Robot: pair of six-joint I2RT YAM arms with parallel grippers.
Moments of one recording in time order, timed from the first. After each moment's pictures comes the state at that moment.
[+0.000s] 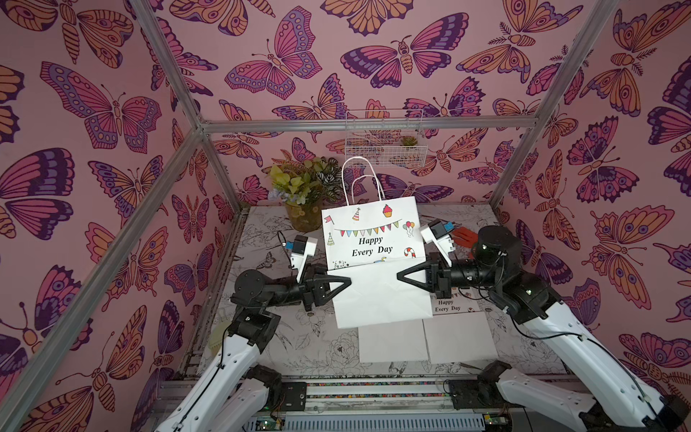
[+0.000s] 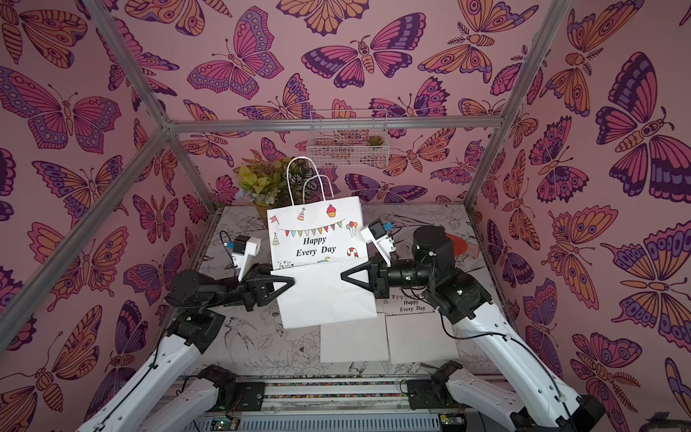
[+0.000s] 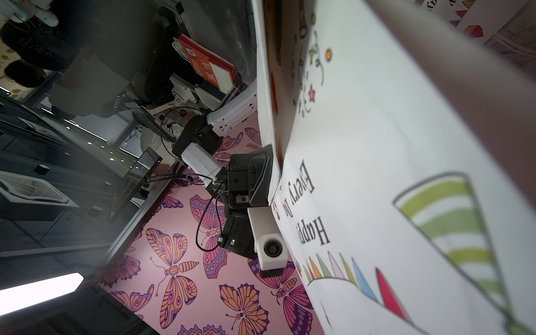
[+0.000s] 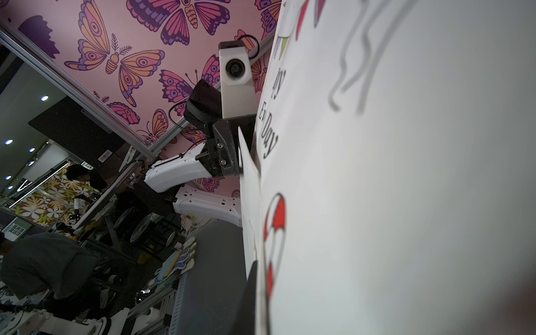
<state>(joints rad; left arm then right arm) -0.35 0.80 0.65 0.48 1.08 -0.83 0.57 1.00 1.14 -0.38 -0.93 0.44</state>
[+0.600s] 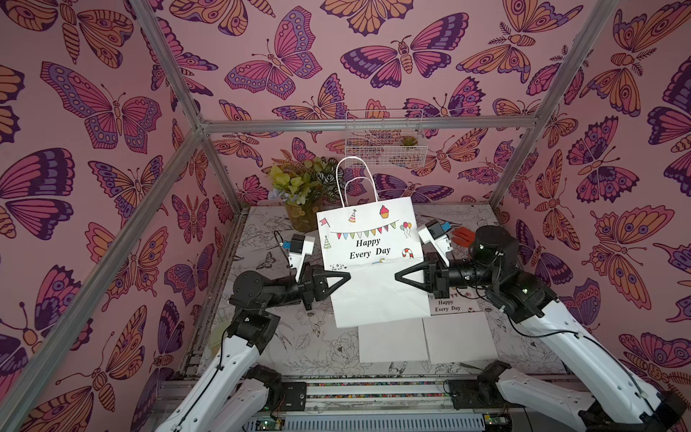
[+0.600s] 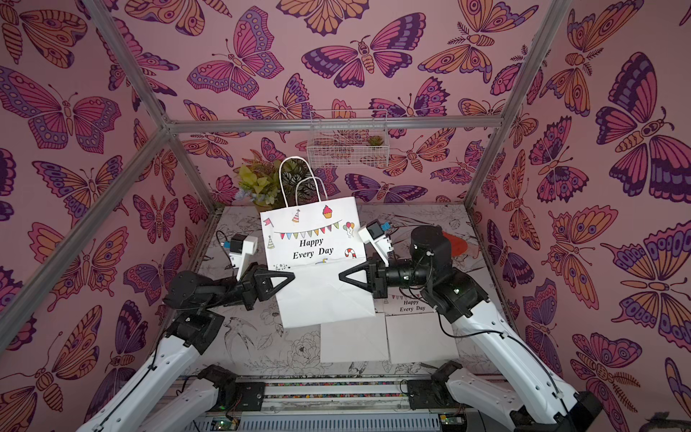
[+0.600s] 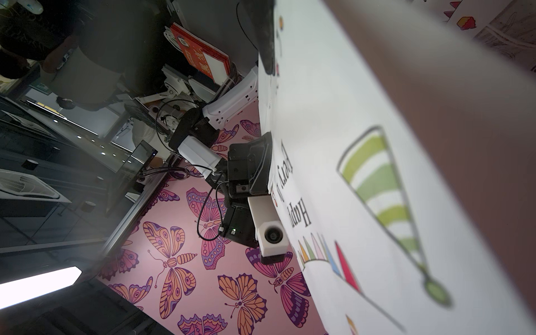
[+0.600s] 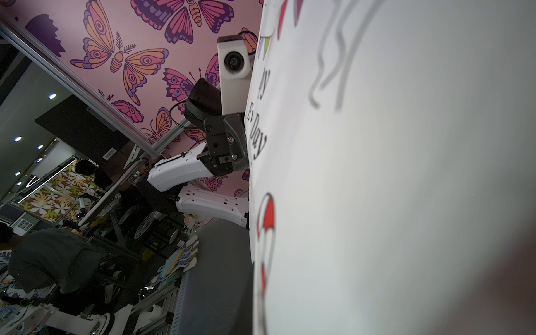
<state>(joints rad) -0.36 0.79 0.65 0.49 1.05 -0.83 0.58 1.01 1.13 -0.35 -0.94 0.45</state>
